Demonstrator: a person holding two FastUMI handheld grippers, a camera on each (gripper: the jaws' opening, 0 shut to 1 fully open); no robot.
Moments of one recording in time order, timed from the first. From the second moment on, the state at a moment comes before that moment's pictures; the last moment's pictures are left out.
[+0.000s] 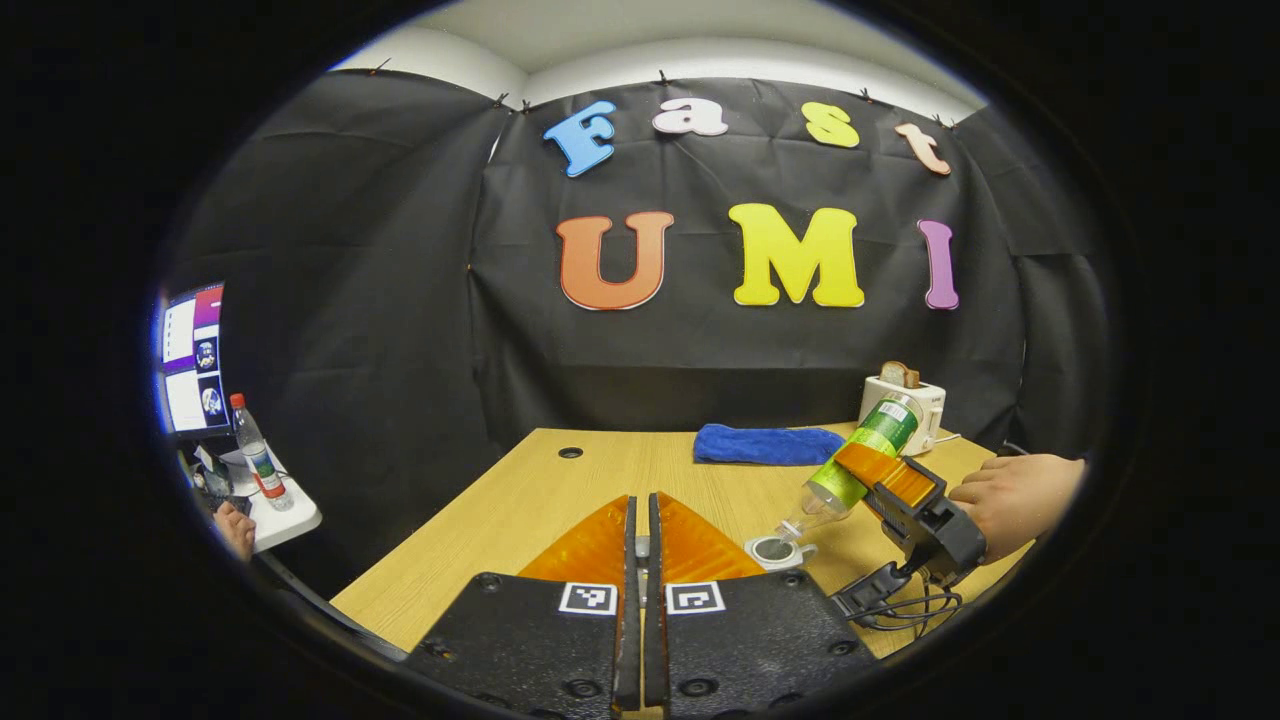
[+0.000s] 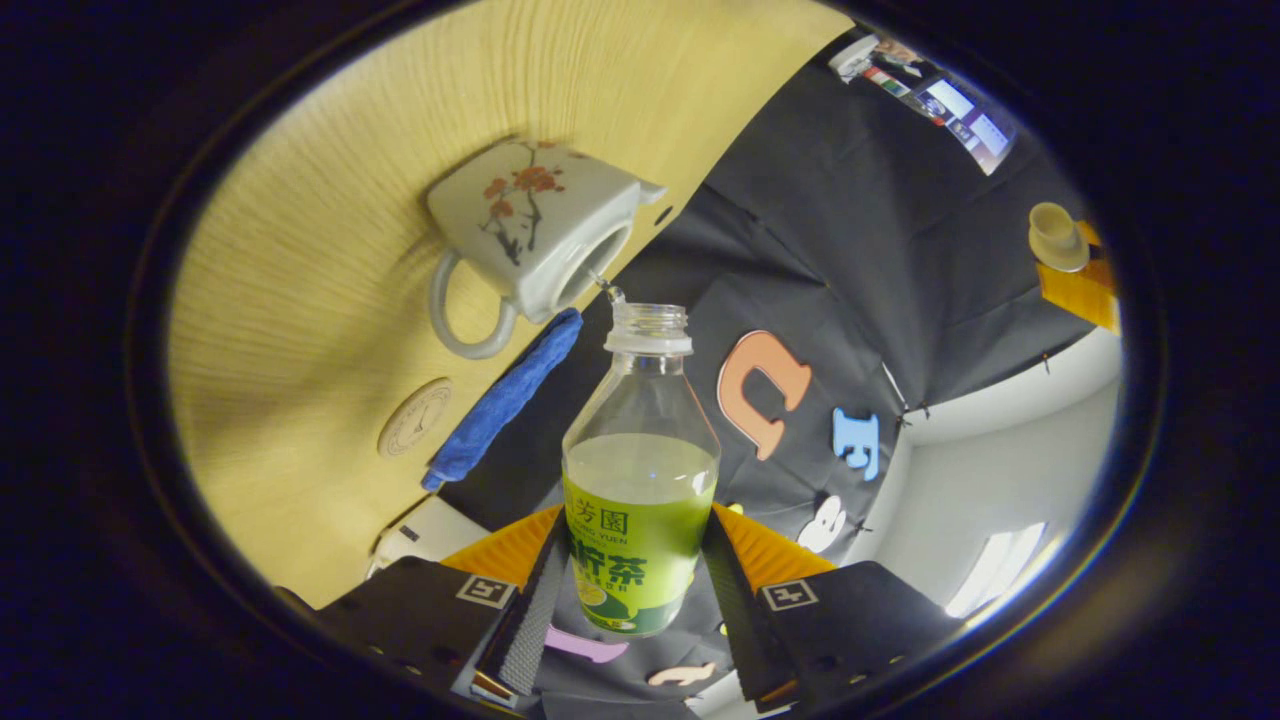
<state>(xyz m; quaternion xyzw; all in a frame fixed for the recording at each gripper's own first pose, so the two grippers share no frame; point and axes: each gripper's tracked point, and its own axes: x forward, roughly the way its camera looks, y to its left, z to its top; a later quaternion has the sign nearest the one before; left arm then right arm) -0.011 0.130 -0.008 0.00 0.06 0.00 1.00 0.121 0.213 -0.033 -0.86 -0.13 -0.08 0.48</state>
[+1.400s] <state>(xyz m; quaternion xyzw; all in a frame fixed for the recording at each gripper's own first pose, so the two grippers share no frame) -0.008 0.135 -0.013 0.01 0.07 0.01 1.00 0.111 0.215 -0.001 -0.87 -0.17 -0.11 0.44</state>
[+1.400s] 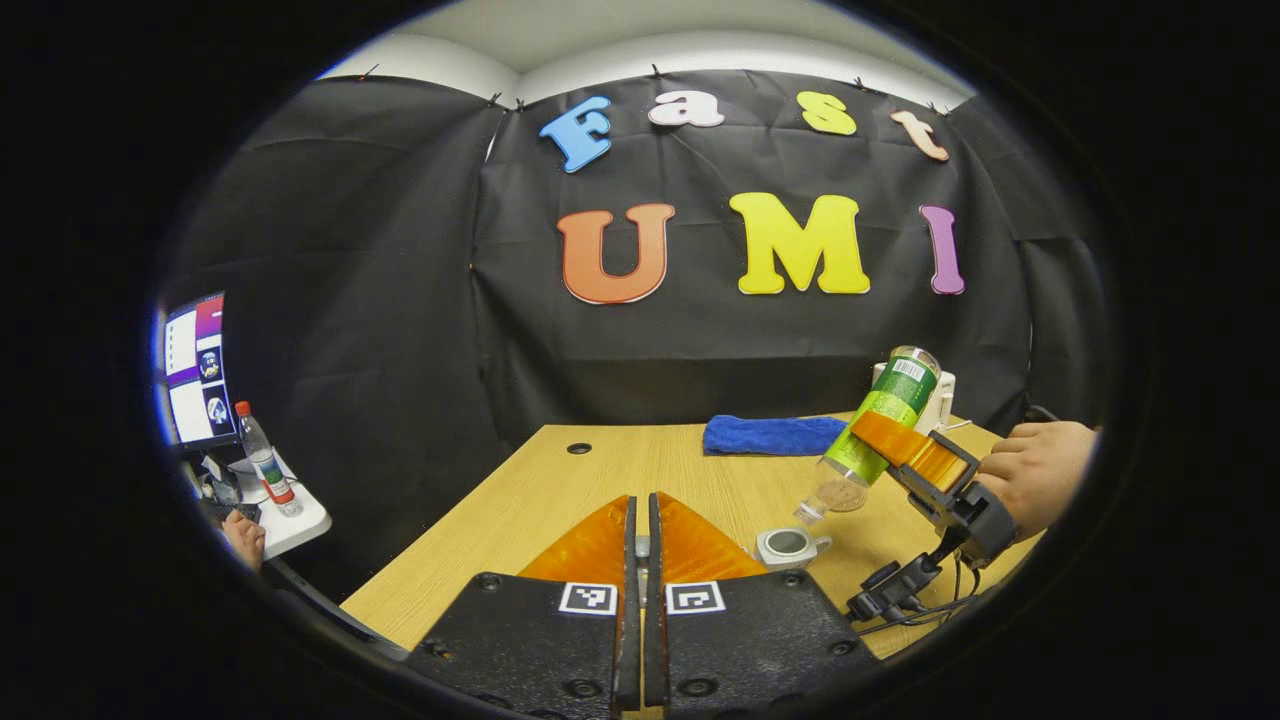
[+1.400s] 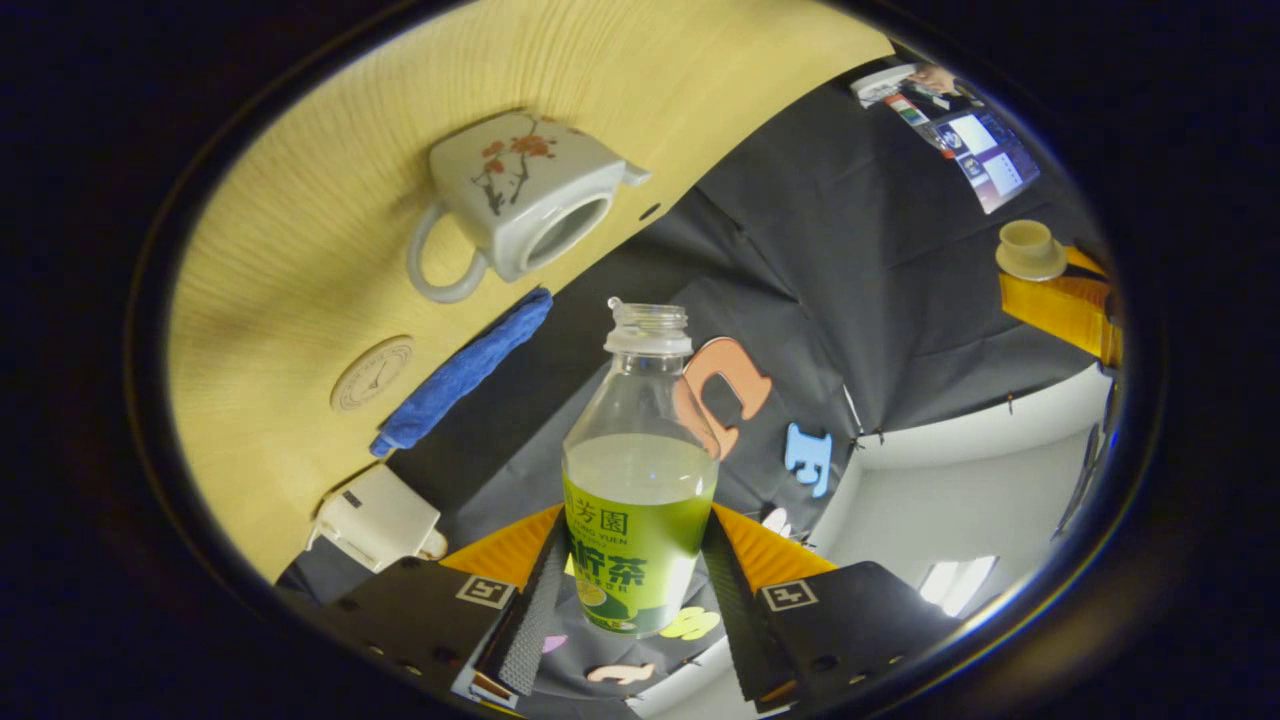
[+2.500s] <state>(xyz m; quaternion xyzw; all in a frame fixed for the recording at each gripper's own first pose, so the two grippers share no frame) -0.004 0.126 -0.014 0.02 0.07 0.01 1.00 0.151 0.111 -0.070 -0.46 -0.01 -0.01 0.89</state>
